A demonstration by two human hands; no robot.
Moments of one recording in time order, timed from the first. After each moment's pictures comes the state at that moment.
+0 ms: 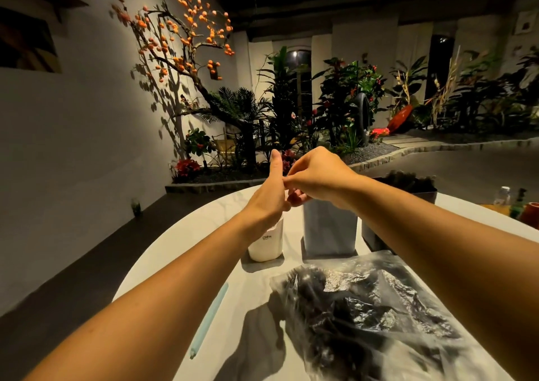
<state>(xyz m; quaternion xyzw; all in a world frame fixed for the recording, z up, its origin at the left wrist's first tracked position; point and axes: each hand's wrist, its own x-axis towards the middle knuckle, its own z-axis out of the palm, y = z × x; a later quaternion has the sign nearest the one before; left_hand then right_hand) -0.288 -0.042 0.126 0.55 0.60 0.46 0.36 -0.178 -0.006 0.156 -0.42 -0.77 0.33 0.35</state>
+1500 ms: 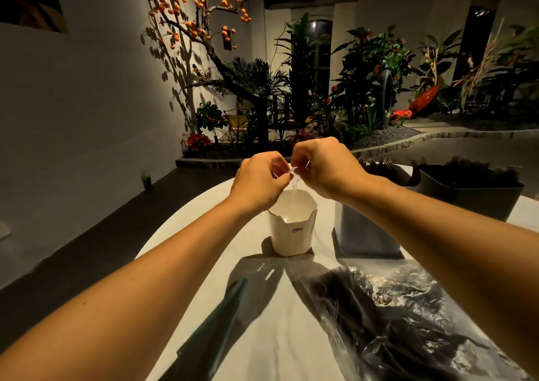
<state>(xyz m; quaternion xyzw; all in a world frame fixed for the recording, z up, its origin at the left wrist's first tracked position) -0.392 0.023 0.088 0.64 0.65 0.42 0.05 -0.248 0.069 0.110 -0.38 -0.87 -0.02 0.32</state>
